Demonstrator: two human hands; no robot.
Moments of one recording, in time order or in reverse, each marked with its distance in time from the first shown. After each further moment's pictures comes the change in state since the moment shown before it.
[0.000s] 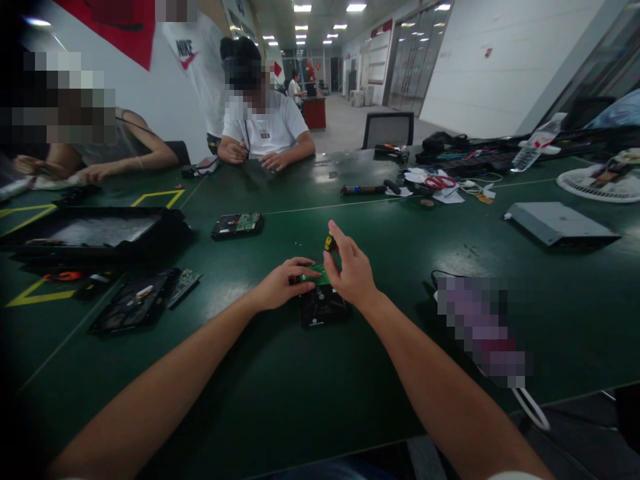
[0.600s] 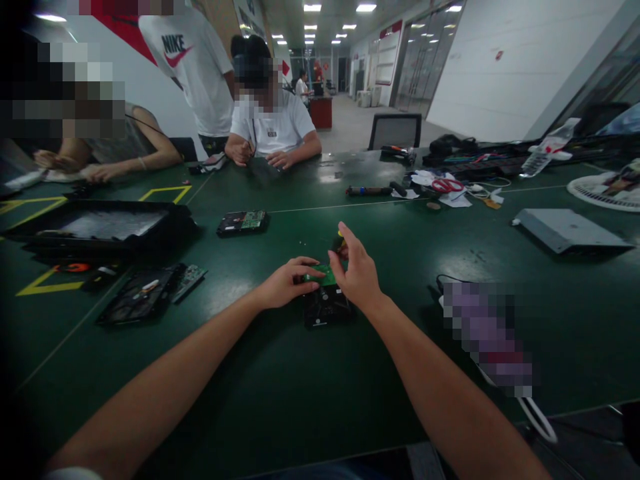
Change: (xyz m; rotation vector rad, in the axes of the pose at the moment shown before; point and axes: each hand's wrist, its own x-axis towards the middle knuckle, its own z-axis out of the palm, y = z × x) left_hand -0.001 -0.002 -0.001 0.011 -0.003 0.010; right_hand -0.002 0.004 0.005 0.052 0.026 0.055
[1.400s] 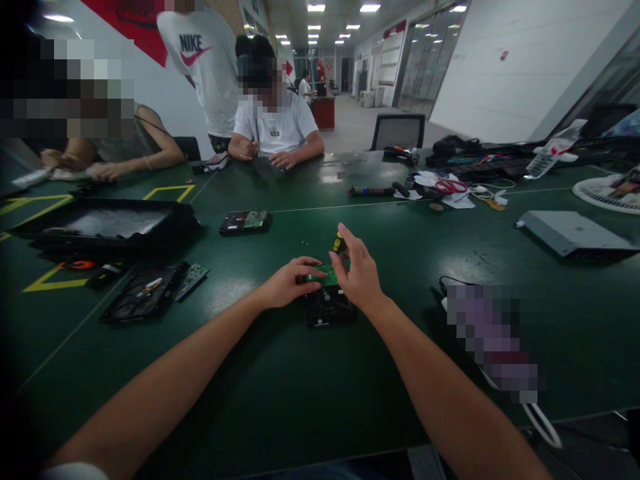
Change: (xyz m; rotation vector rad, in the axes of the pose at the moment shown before) left_hand 0.001 0.000 0.001 -0.013 0.021 0.009; right_hand 0.000 -0.001 0.000 0.030 -0.011 -0.009
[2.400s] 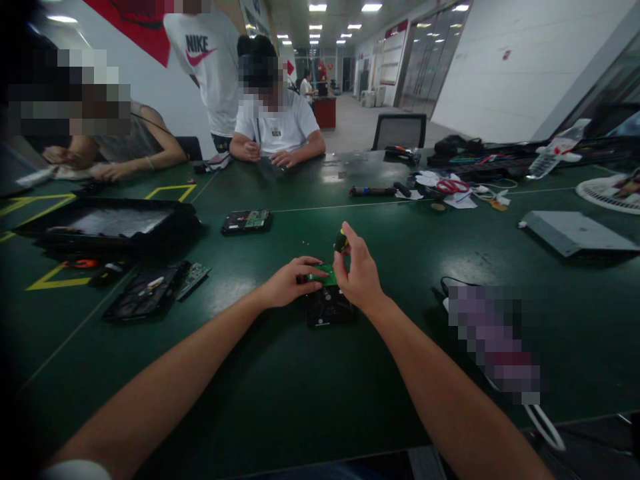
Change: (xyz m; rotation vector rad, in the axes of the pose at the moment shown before) left_hand 0.000 -0.003 0.001 0.003 0.001 0.019; right_hand 0.000 0.000 0.003 0.053 0.006 -0.016
